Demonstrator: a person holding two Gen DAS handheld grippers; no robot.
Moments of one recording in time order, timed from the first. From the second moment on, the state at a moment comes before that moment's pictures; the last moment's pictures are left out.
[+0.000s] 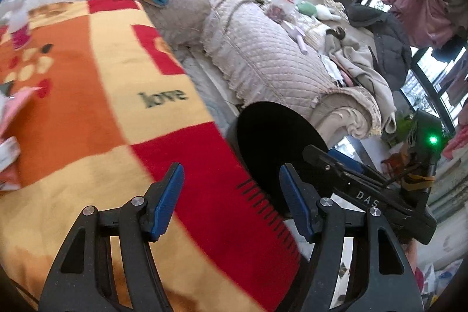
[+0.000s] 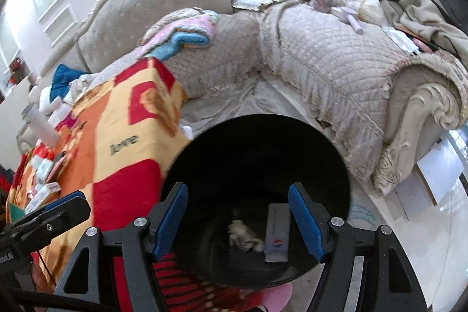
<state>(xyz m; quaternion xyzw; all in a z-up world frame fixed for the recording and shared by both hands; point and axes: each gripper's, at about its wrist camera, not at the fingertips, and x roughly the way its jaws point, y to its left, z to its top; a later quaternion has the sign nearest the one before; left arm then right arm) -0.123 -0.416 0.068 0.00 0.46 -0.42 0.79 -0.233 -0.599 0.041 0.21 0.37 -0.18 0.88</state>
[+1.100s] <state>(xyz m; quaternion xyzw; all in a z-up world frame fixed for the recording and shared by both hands) -0.119 -0.195 0.081 0.02 0.39 -0.20 0.90 -0.149 -0.404 0.060 0.12 0.40 -0.03 0.91</state>
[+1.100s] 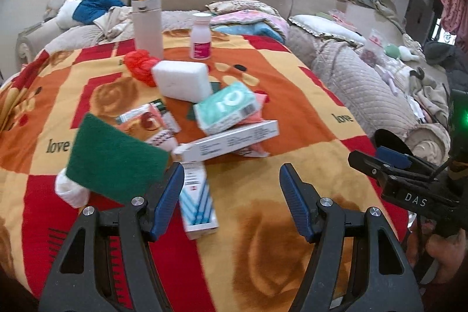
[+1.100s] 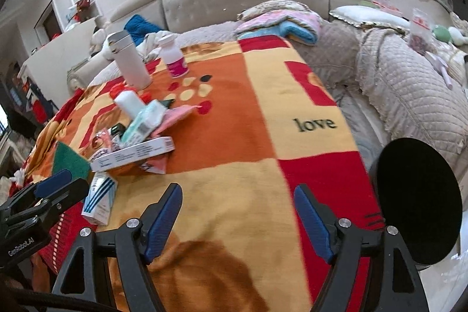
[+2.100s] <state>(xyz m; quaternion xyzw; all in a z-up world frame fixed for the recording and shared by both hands) -0.061 -0.056 0.081 -0.06 0.40 -0.14 0.90 -0.097 -0.298 0.040 0.13 0.47 0.12 0.87</state>
